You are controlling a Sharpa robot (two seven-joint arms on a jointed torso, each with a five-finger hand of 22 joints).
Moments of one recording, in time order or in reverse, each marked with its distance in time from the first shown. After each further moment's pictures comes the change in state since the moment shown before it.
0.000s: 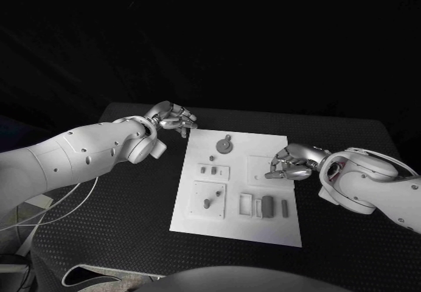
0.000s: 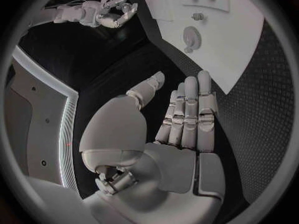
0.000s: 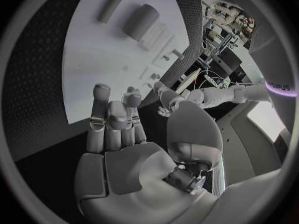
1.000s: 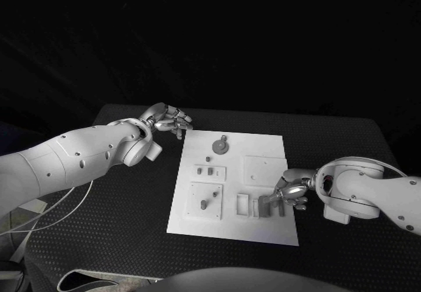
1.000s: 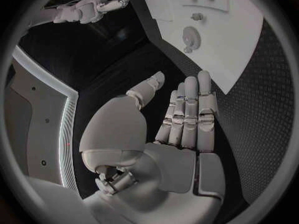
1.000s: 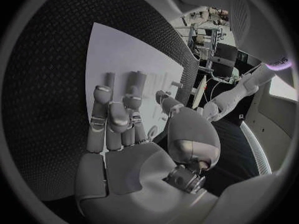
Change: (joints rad) left arm 0.000 0.002 -0.001 -0.002 0.000 0.000 0.000; left_hand 0.000 0.000 -0.002 0.002 0.000 0.002 0.002 0.000 0.000 0.001 -0.001 0.000 -0.001 0.002 -0.002 0.000 0.002 0.000 -0.002 0.002 0.000 0.001; right arm 0.000 -0.019 -0.021 0.058 0.242 0.303 -0.246; right_hand -0.129 0.052 -0.025 0.027 0.000 0.015 -0.008 -0.037 -0.020 -0.004 -0.017 0.035 0.009 -0.007 -0.011 0.025 0.021 0.002 -0.016 -0.010 0.035 0.000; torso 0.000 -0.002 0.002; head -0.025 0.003
